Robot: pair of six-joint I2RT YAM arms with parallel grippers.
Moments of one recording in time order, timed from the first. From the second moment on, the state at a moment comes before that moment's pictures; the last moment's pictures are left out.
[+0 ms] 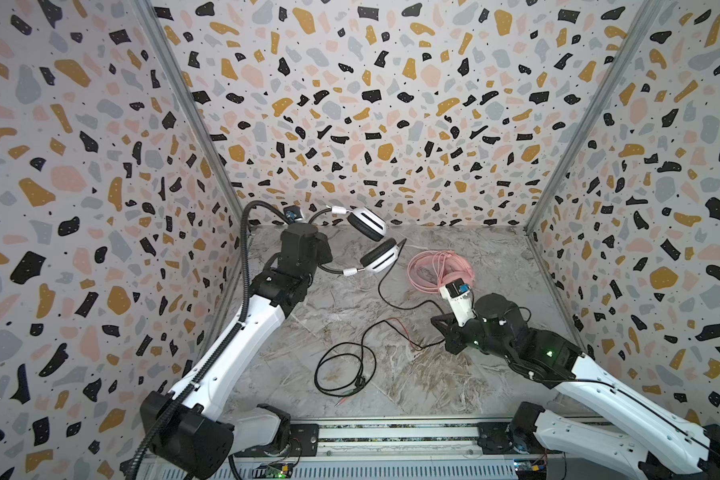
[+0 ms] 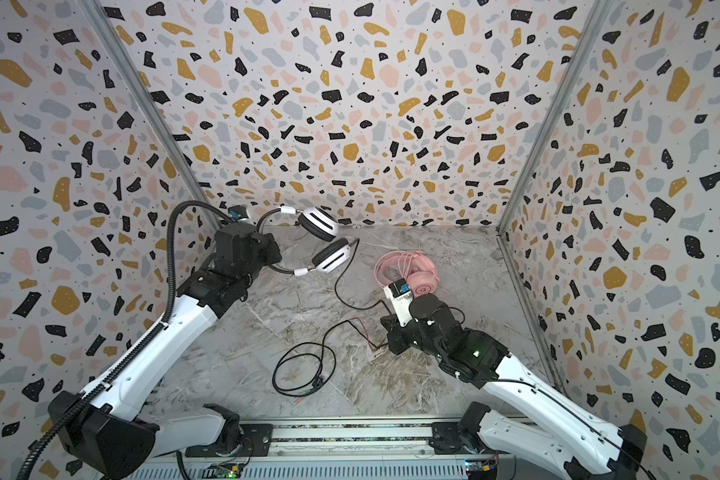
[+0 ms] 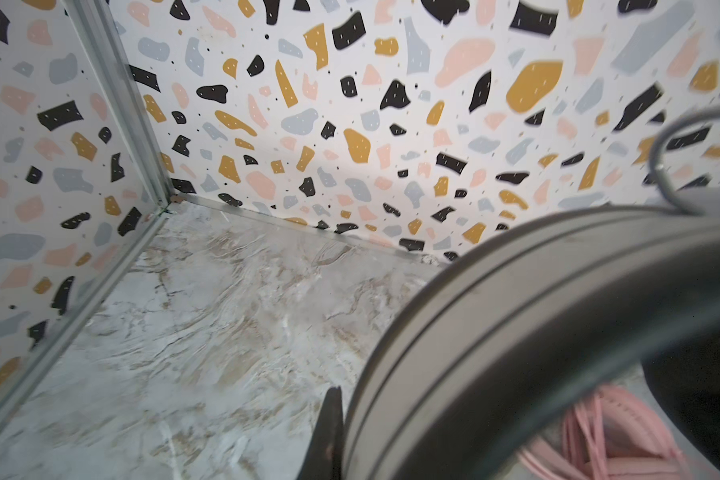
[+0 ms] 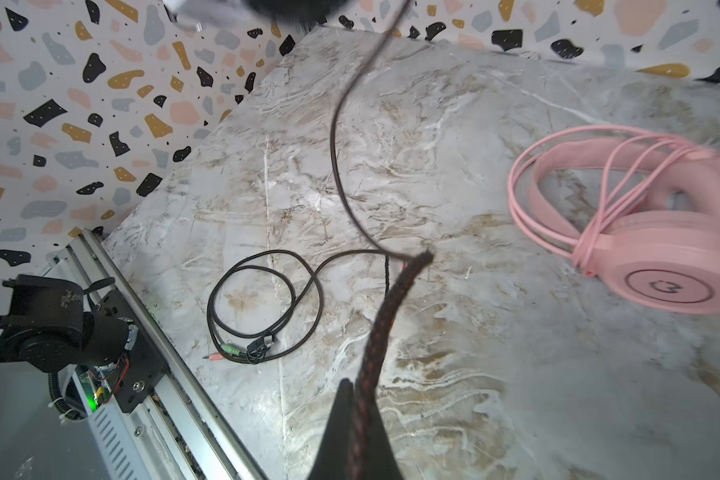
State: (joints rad) left arm -0.41 1.27 1.26 -0.43 -0.41 -0.38; right arm 0.87 0.88 0.97 -0.64 0.02 0.29
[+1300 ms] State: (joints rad) left arm -0.66 1.40 1.34 -0.51 -0.26 -0.16; right arm 0.93 1.09 1.37 -0.80 -0.24 0.09
